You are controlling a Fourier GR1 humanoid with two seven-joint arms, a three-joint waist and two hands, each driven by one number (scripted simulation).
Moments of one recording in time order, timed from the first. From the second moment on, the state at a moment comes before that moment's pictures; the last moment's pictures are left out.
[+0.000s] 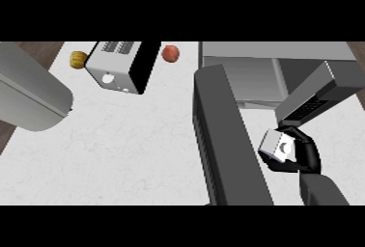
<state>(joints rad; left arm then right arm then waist) 0.36 0.04 0.53 -2.25 0.50 -0.51 0.09 -0.33 -0.24 -0.09 -0.57 -0.03 -0.06 -1.01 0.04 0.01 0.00</state>
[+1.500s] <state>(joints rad) 0.35 0.04 0.62 -2.18 0.53 -0.56 0.10 -0.74 -0.15 -0.02 -0.55 0.09 -0.05 -0.77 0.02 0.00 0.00</state>
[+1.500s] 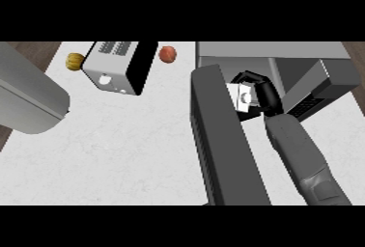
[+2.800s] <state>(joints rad) 0.24 0.09 0.60 -2.07 0.51 -0.60 0.07 -1.10 -0.21 -0.07 -0.15 0.26 -0.56 -0.73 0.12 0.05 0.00</state>
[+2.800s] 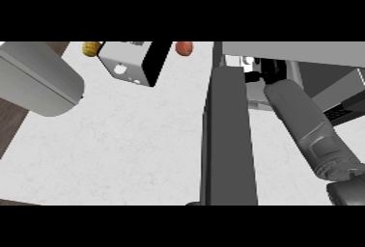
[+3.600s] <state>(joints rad) 0.19 0.10 0.57 -2.04 0.43 -0.59 0.06 -1.10 -0.28 -0.01 -0.05 0.35 -0.79 -0.61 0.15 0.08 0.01</state>
